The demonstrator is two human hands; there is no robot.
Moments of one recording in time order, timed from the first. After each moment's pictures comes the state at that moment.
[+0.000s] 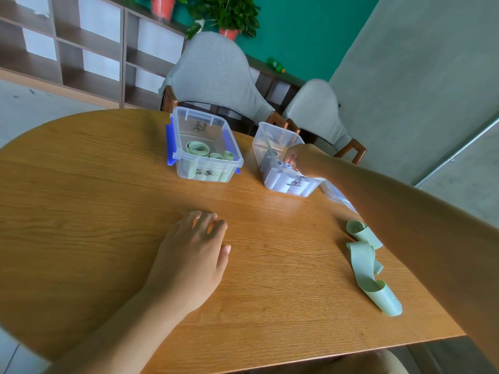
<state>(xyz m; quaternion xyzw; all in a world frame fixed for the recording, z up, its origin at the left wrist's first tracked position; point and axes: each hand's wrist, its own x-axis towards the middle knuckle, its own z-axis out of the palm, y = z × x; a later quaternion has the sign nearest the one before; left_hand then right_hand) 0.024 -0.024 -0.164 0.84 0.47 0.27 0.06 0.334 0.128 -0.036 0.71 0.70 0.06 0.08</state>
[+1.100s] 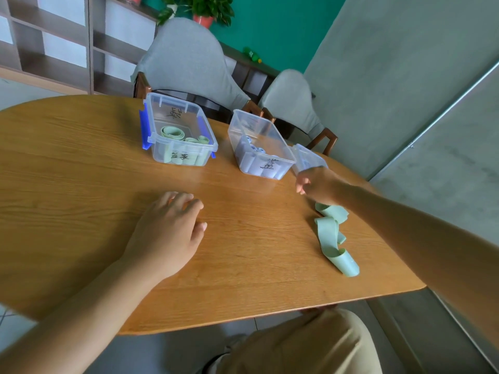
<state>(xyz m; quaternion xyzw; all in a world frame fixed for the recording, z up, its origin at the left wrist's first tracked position) 0.020 -0.025 -0.164 0.84 0.45 0.29 0.06 0.376 -0.009 -0.037 0.77 0.63 -0.01 0.06</state>
